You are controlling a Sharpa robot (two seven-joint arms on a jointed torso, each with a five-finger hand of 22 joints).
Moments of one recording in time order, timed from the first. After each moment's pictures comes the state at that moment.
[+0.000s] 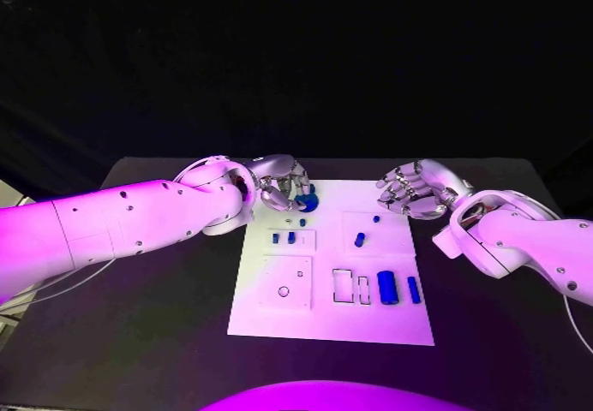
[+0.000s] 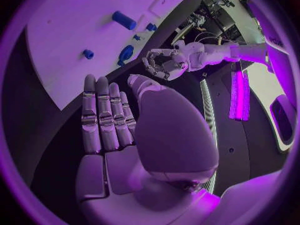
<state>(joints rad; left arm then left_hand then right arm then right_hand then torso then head) 1.28 -0.72 -0.10 1.39 -1.30 -0.23 -0.02 1.35 -0.29 0.55 0.12 0.17 0.82 0.12 0.33 0.55 0.82 0.13 0.58 0.23 0.98 0.06 0.94 0.69 0.18 0.87 0.17 0.70 0.74 1.28 -0.85 -0.17 1.52 -0.91 -0.46 0.07 1.49 -0.22 0.36 0.26 0.34 0.82 0.21 0.32 0.32 0.99 0.14 0.39 0.12 1.10 0.09 0.21 0.52 0.18 1.10 0.19 0.07 0.41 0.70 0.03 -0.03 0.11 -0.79</state>
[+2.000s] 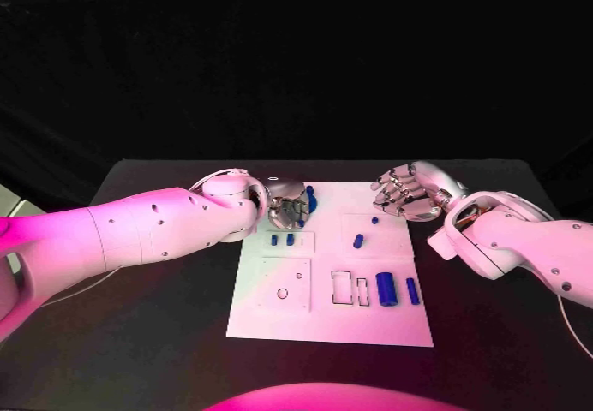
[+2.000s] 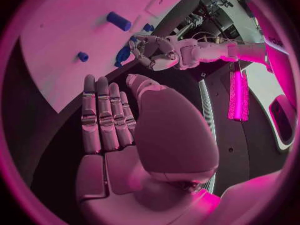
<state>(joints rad) 1.25 -0.62 -0.12 1.27 -1.44 -0.09 -0.05 1.47 -0.24 0.56 0.11 0.17 0.95 0.11 0.29 0.47 0.97 0.08 0.51 0.17 1.06 0.01 1.20 0.75 0.18 0.92 0.12 0.84 0.87 1.28 -0.85 -0.17 1.53 -0.91 -0.46 0.07 1.50 -0.23 0.38 0.24 0.34 0.82 0.21 0.32 0.32 0.99 0.14 0.39 0.11 1.10 0.09 0.20 0.51 0.18 1.09 0.20 0.07 0.40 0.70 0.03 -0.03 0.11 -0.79</state>
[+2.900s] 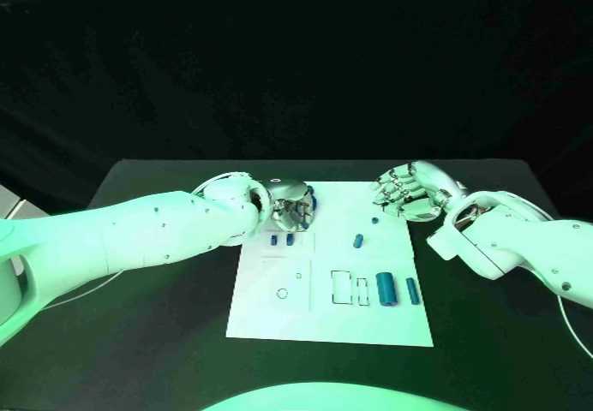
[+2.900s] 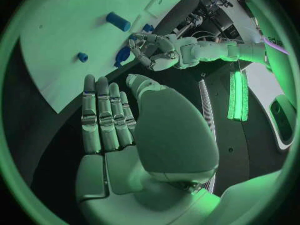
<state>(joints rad) 1.24 -0.62 -0.13 1.28 -1.43 -0.14 -0.02 1.45 -0.22 0.60 0.07 0.17 1.05 0.12 0.29 0.47 1.09 0.05 0.47 0.17 1.21 -0.01 1.35 0.93 0.18 0.90 0.11 0.92 0.95 1.28 -0.85 -0.17 1.53 -0.91 -0.46 0.07 1.50 -0.23 0.38 0.24 0.34 0.82 0.21 0.32 0.32 0.99 0.14 0.39 0.11 1.10 0.09 0.20 0.51 0.18 1.09 0.20 0.07 0.40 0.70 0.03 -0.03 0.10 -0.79</state>
